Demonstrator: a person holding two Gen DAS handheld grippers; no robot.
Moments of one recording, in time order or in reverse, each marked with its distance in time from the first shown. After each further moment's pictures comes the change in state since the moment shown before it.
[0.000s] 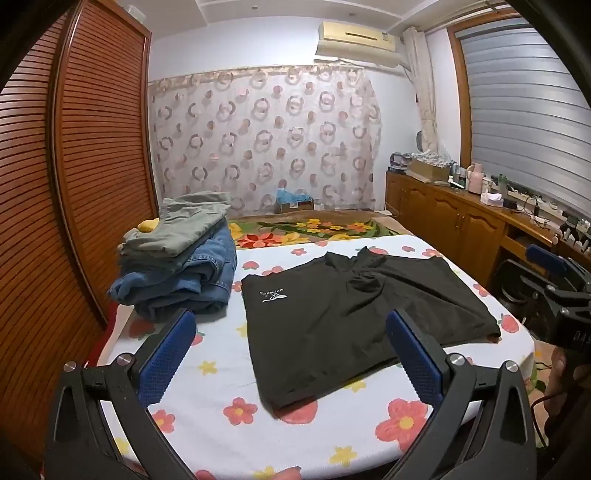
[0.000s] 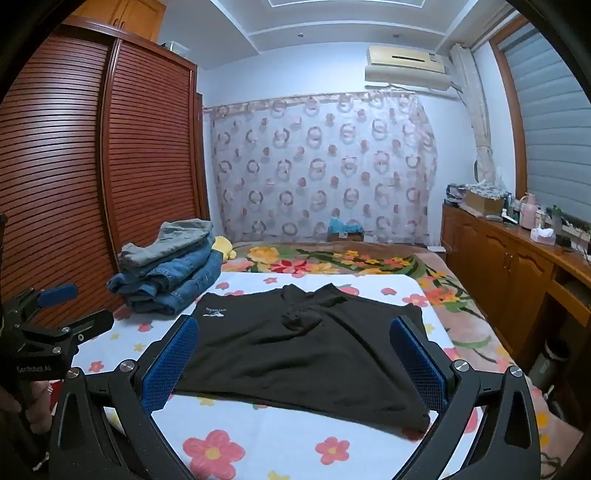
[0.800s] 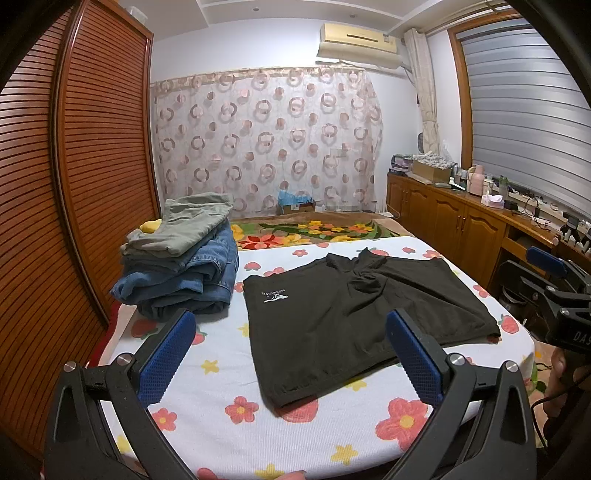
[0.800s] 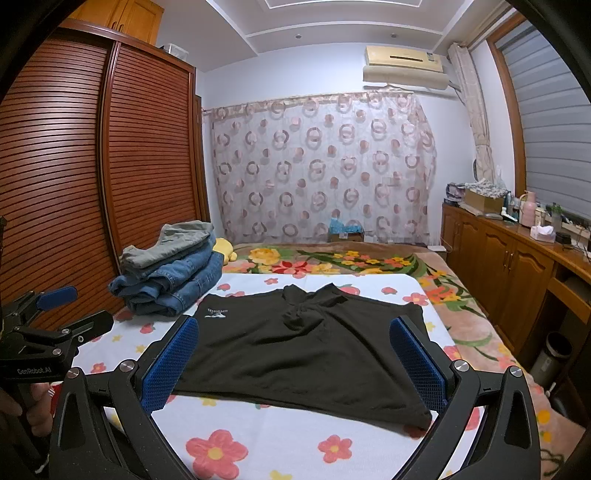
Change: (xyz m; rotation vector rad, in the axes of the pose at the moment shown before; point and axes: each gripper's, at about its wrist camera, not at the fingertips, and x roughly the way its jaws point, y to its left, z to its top) left arm 0.000 0.000 0.000 0.004 -0.002 0.000; right arm 0.001 -0.001 0.000 0.007 0.008 -0.002
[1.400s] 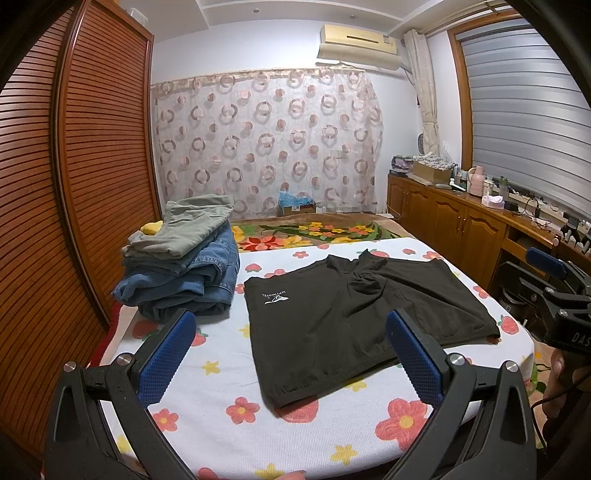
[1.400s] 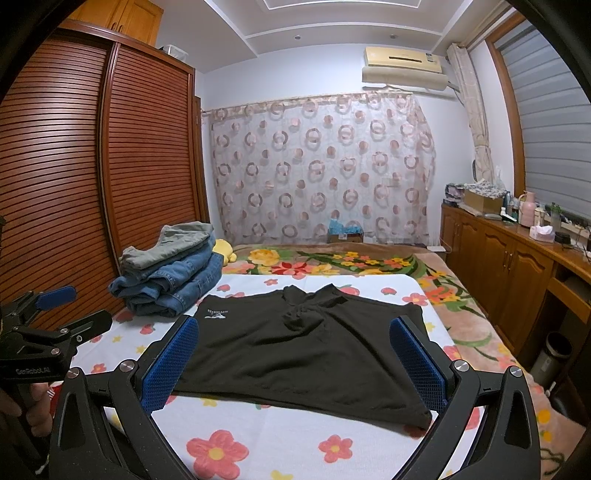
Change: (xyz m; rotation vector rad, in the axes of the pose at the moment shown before) left arm 0.000 0.000 0.000 0.000 -0.004 0.001; right arm 0.000 0.000 0.000 0.000 -0.005 -0.003
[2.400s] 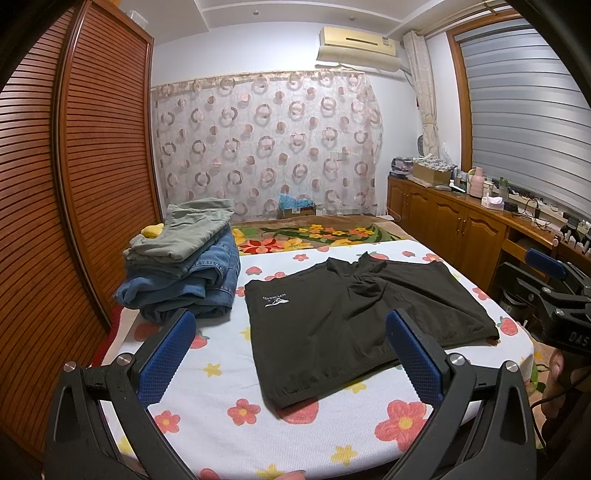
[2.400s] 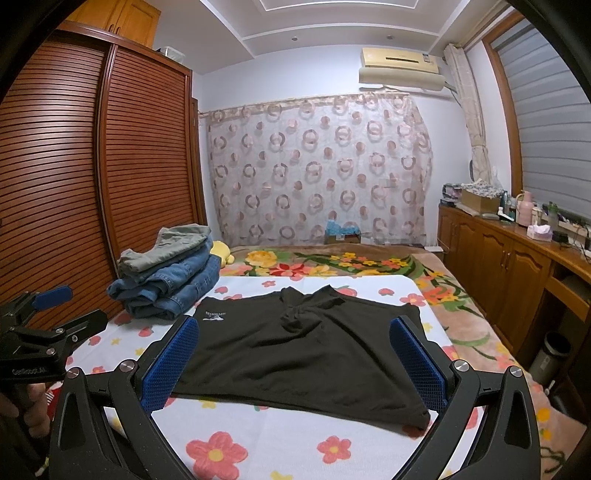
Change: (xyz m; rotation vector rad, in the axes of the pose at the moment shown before) left arm 0.000 0.000 0.000 0.001 -0.004 0.001; right arm -0.005 0.002 0.001 0.005 -0.007 -0.008
